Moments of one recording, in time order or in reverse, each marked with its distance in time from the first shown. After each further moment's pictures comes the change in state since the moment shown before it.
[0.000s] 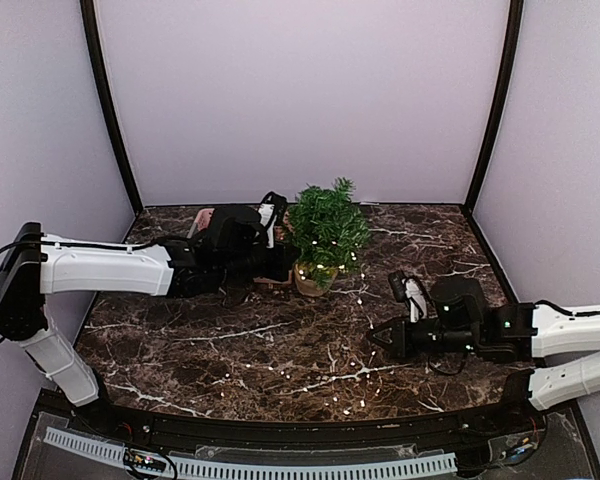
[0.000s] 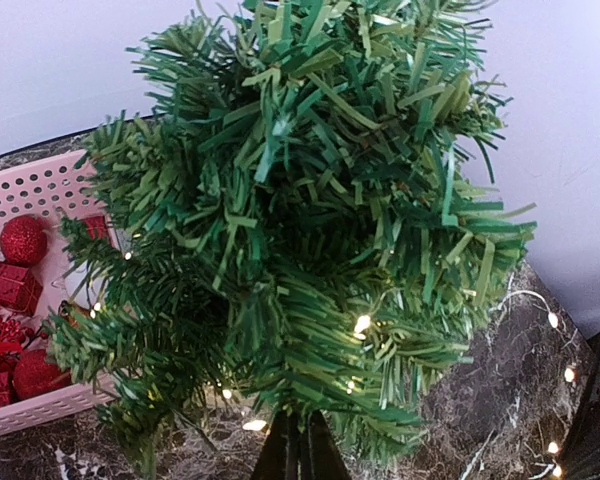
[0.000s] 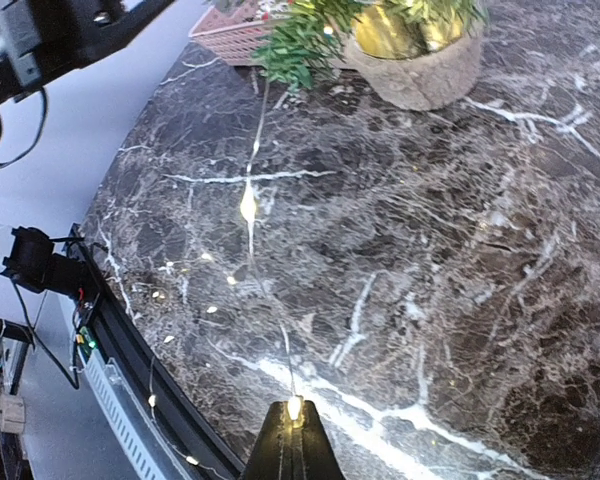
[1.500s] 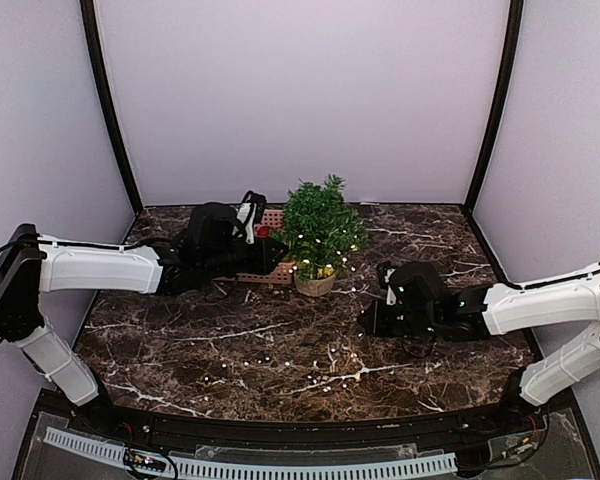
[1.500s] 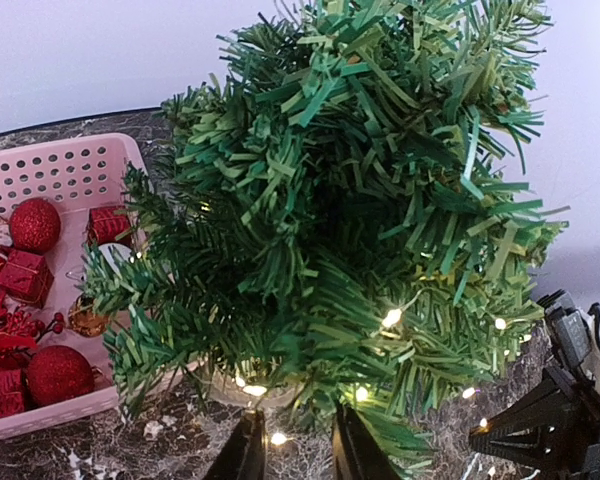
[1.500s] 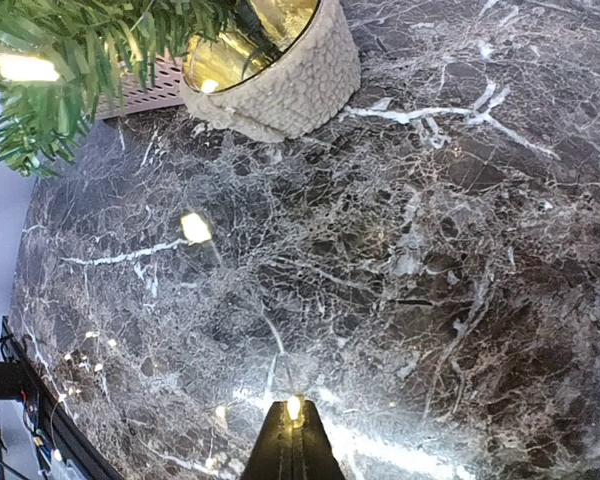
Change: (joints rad) left arm 0.126 -0.034 -0.103 0.103 0.150 -0.037; right arm -0.101 0.370 0.158 0.054 0.098 0.117
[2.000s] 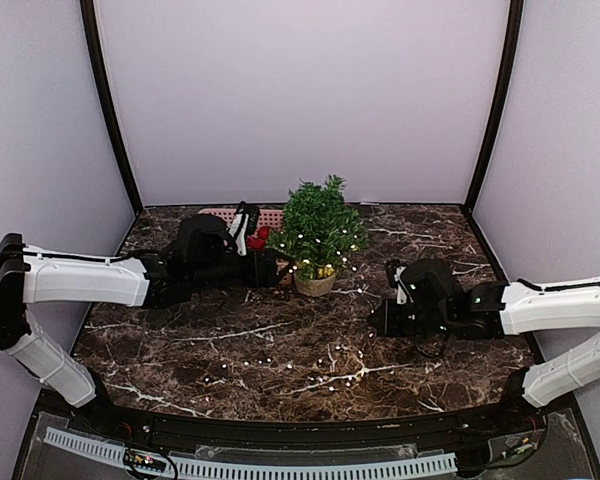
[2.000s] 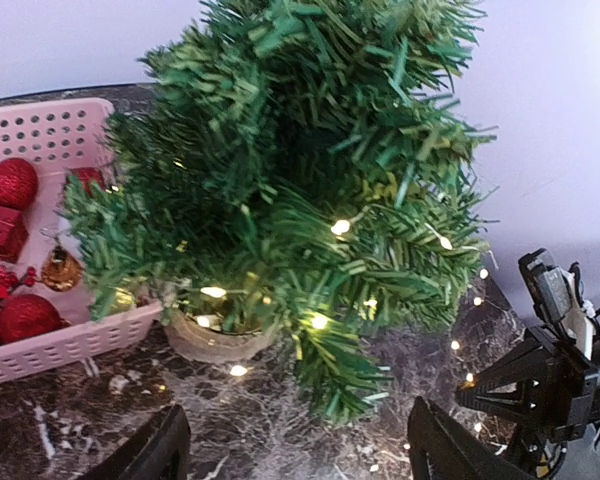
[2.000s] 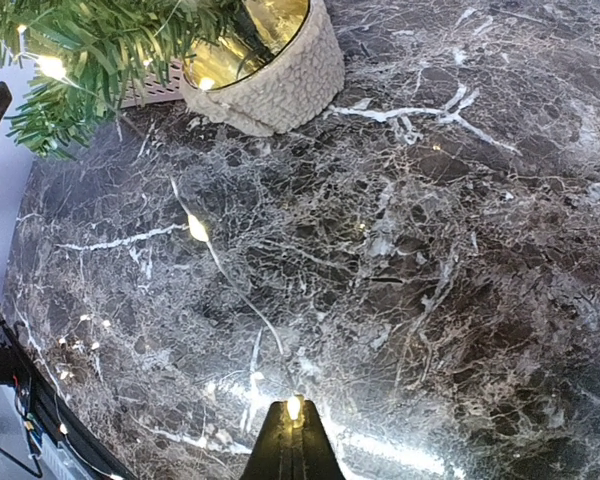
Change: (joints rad) left arm -0.021 -0.107 -0.111 0.012 0.040 -0.065; right arm 0.000 -0.119 0.002 -0.140 0.012 -0.034
